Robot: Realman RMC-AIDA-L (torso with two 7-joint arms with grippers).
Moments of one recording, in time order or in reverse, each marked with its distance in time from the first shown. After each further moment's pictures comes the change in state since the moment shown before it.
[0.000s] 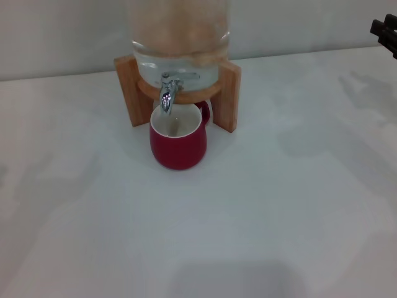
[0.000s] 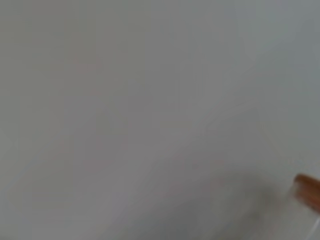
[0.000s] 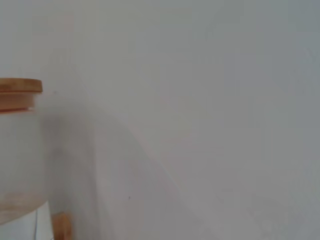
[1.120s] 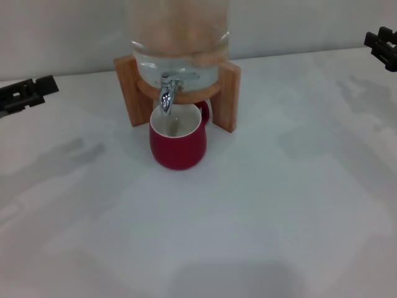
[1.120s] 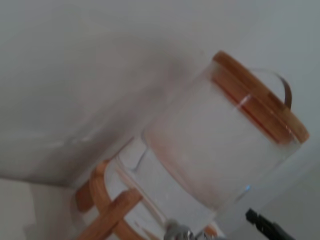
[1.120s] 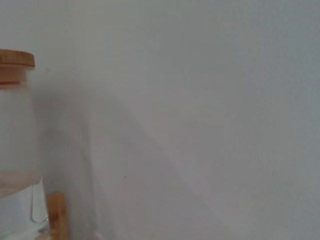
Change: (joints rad) left arm -0.231 -0.008 0.350 0.327 0.190 -0.051 -0.621; right arm 0.003 0.033 0.016 0.011 -0.034 -0.038 -0.022
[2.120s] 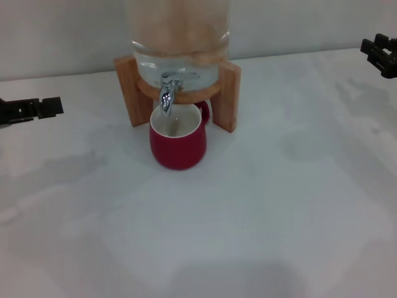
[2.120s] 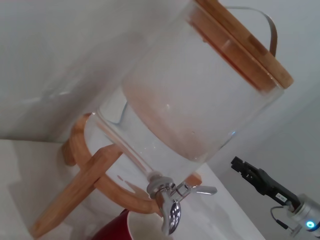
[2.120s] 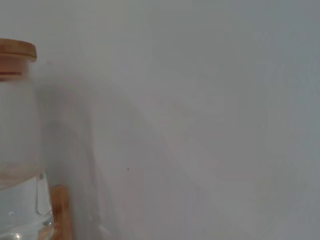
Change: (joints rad) left arm -0.022 0.036 0.087 0.109 0.059 -0.098 -0.103; right arm -0.009 0.022 0.000 0.000 0.000 -0.009 -0.016
